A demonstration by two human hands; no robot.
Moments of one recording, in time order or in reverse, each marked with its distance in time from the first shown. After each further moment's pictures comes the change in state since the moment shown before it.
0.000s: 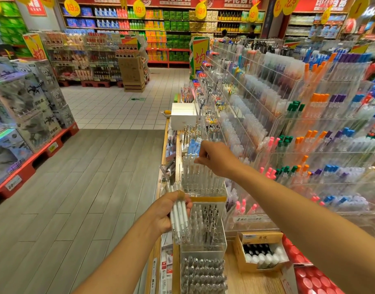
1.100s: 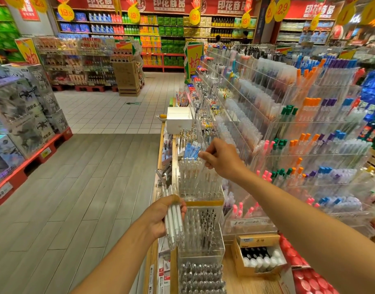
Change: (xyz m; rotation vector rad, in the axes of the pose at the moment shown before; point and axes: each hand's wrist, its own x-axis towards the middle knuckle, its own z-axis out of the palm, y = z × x) left_hand 0.004 0.004 -0.008 0.015 -0.062 -0.005; right_hand -0.008 0.013 -0.003 0.361 0.217 0.155
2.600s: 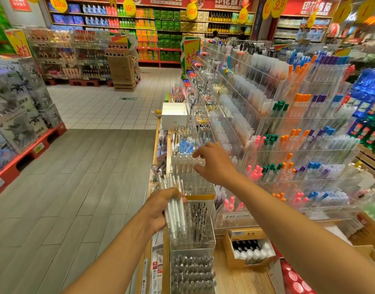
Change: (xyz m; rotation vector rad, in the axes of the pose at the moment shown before) left_hand -0.008 -0.010 0.023 0.155 0.040 0.168; right_hand -0.021 0.001 0.006 -0.467 -0.081 -0.102
